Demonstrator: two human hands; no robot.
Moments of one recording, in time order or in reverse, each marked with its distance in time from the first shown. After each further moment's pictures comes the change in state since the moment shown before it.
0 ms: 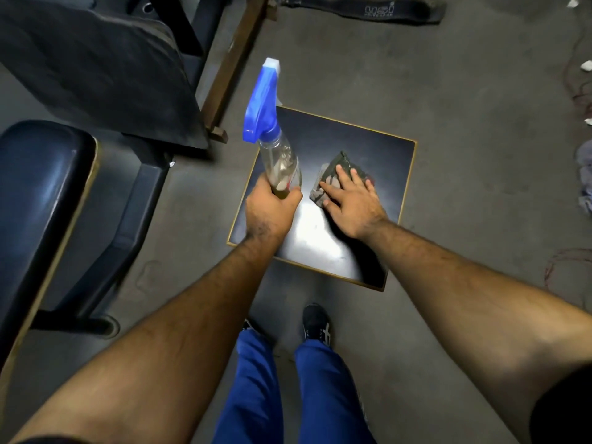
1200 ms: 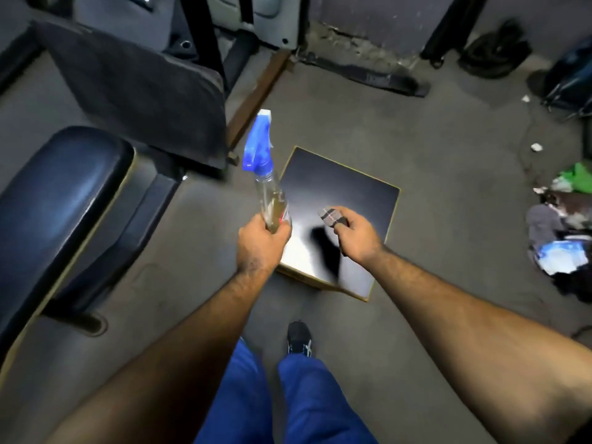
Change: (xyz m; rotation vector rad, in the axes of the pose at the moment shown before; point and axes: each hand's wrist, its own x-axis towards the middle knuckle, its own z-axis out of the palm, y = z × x) left_hand -0.070 0.028 -0.107 -0.029 0.050 -0.076; right_hand -0.085 -0.081 -0.079 0.747 0.085 0.139
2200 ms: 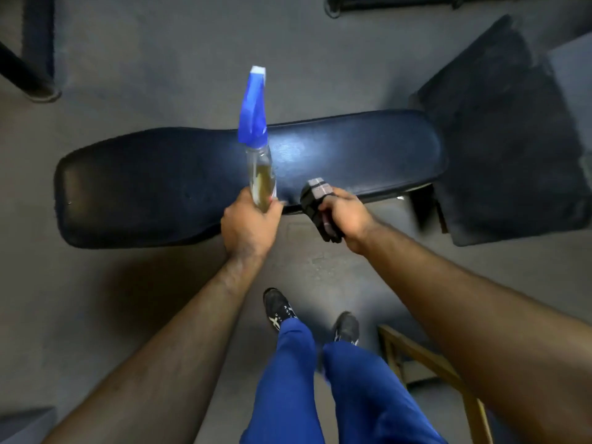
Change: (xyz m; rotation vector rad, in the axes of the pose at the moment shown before) left_hand 0.062 -0.368 -0.431 -0.126 0.844 -0.627; right_hand -0.034 -0.280 0.603 -0.126 -0.901 -0.001
